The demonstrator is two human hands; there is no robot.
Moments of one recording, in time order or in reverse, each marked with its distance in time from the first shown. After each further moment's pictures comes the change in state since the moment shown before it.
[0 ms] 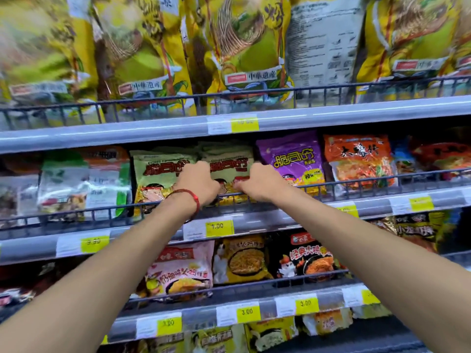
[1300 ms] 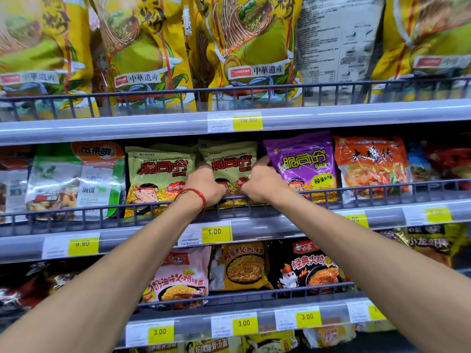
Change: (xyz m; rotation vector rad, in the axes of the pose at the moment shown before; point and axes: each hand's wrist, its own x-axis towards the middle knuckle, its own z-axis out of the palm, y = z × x) left_hand 0.020 0.006 0.027 -0.148 -0.067 -0.122; right_hand 0.012 -0.004 0.003 -0.016 -0.022 0.094
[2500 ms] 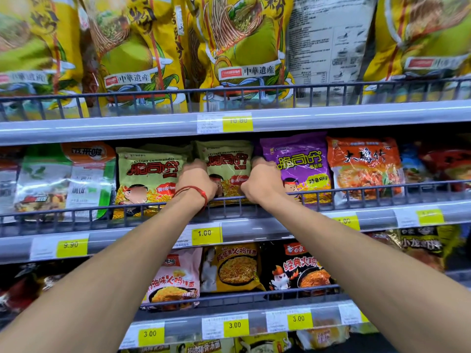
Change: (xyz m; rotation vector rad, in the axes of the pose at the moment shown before) left_hand 0.013 0.006 0.010 0.052 0.135 -0.050; right_hand 0.006 0.017 0.000 0.081 0.162 -0.050
